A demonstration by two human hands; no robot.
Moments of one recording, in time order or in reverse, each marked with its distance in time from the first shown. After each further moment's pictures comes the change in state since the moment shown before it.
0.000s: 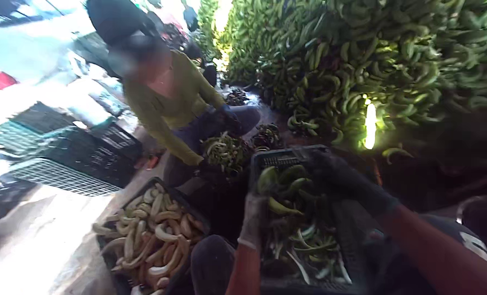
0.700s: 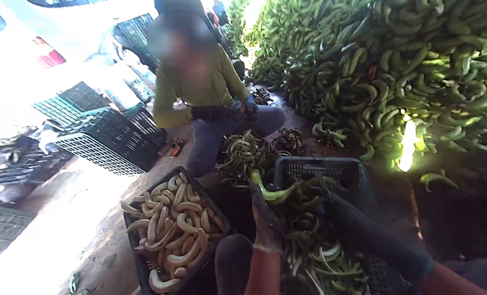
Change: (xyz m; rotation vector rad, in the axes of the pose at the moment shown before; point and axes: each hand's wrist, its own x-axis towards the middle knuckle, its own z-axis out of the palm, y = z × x) left_hand 0.013 0.019 -0.036 -0.524 0.358 0.177; right_hand -0.024 0.011 0.081 0.285 -0.350 0.037
